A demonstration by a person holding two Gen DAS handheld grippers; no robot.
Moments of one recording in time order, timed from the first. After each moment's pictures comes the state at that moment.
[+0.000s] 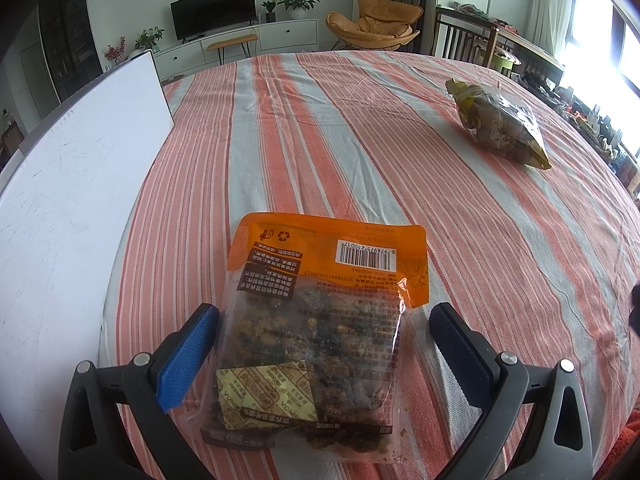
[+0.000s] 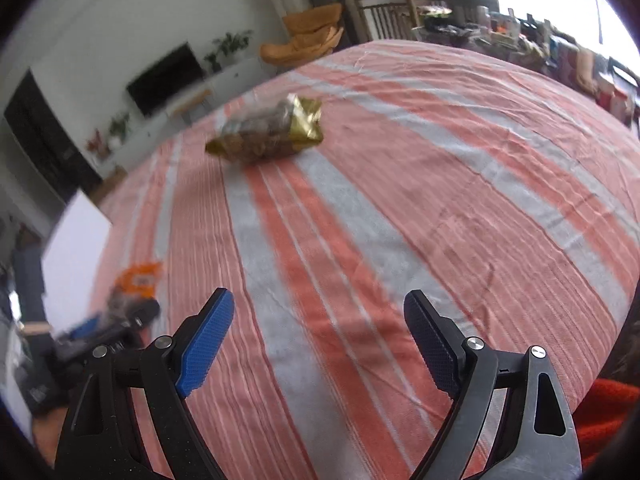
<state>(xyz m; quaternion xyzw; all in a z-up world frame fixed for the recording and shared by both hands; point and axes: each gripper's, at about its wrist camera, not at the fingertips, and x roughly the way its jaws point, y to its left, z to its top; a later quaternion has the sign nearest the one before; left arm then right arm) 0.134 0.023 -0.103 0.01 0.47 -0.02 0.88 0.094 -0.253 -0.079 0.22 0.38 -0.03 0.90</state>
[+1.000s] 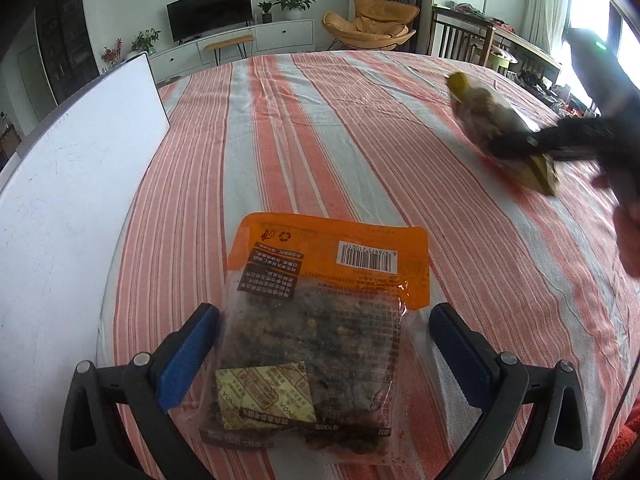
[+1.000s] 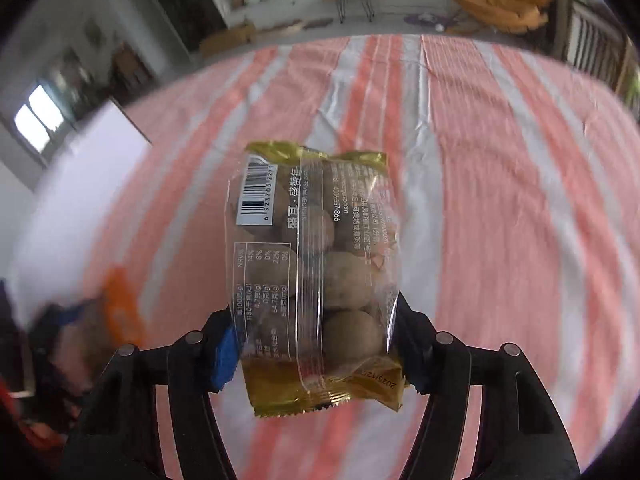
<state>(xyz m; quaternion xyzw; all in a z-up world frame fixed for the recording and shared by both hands) 0.136 0.016 -0.100 0.01 0.47 -0.02 0.88 0.325 -0.239 -0.088 0.02 0.51 0.28 0.81</state>
